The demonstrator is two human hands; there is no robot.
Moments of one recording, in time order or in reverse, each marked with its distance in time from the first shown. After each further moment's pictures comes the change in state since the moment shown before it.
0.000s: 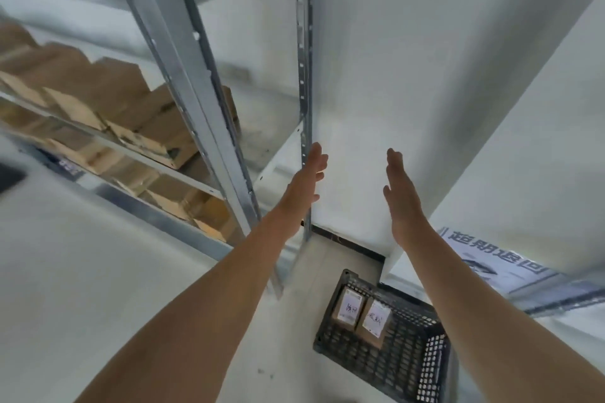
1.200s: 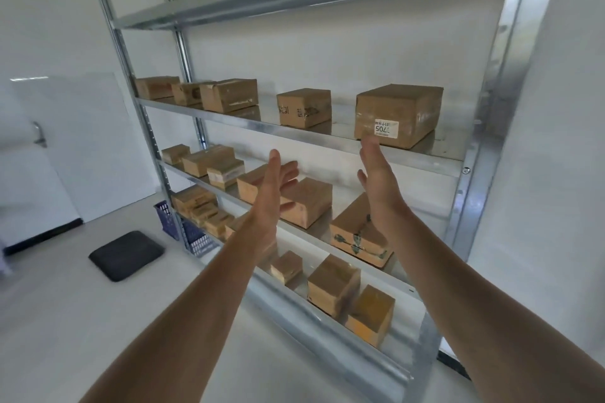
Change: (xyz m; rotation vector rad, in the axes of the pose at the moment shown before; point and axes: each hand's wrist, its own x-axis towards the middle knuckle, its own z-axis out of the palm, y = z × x) left_hand -0.252 0.161 -0.489 -0.116 0.359 0.433; right_hand -0.216 -0.233 0.494 0.079 -0.330 -0.445
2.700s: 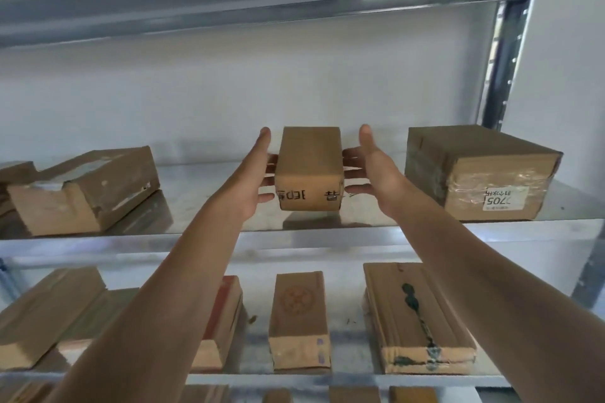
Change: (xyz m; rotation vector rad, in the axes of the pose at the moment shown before) left_hand 0.500 0.060 -0.076 0.166 -0.631 -0.090; right_hand 0.348 0.032 0.136 -0.269 0.512 0.162
